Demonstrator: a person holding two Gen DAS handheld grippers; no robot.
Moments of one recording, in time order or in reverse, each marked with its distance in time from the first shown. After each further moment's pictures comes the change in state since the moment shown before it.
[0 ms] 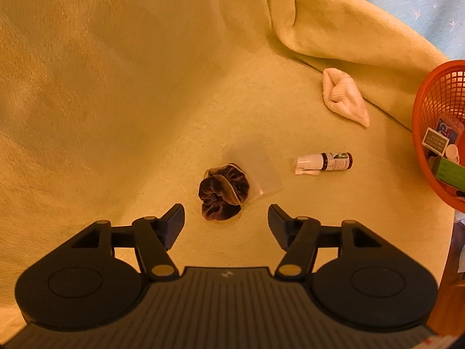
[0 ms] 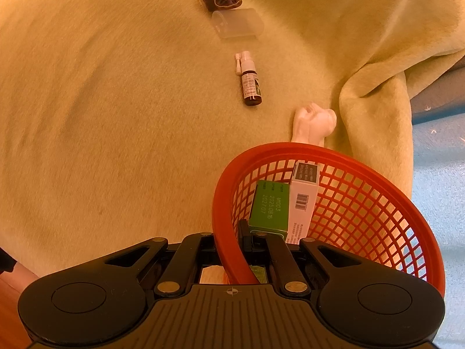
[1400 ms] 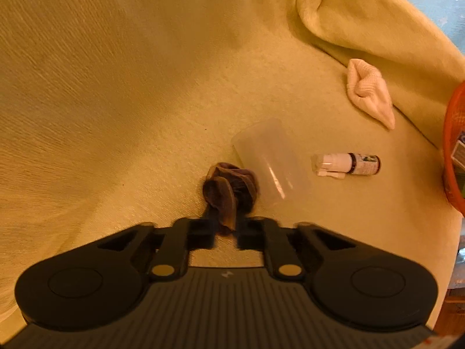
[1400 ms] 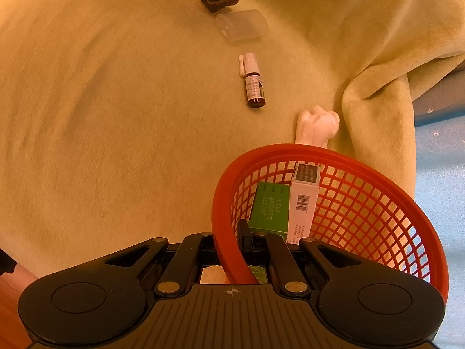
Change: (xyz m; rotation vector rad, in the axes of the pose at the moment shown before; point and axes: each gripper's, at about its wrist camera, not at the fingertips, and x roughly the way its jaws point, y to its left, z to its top) left arm 0.062 0.020 -0.003 -0.083 0.030 -0.057; right arm 0.001 0.004 0.002 -0.009 -0.006 0.003
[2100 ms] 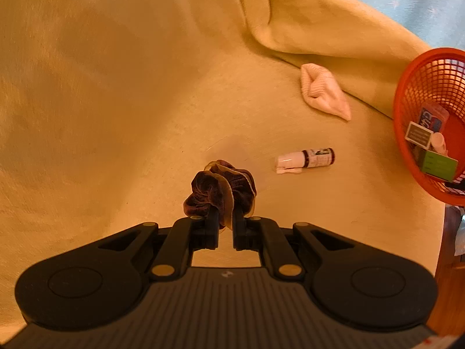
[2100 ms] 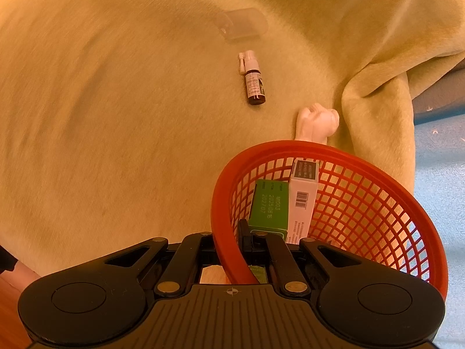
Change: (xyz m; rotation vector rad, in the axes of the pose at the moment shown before) left arm -0.061 -0.038 0.004 0.161 -0.030 0.007; right arm -0.003 -0.001 -0.003 -0.006 0.006 -0.001
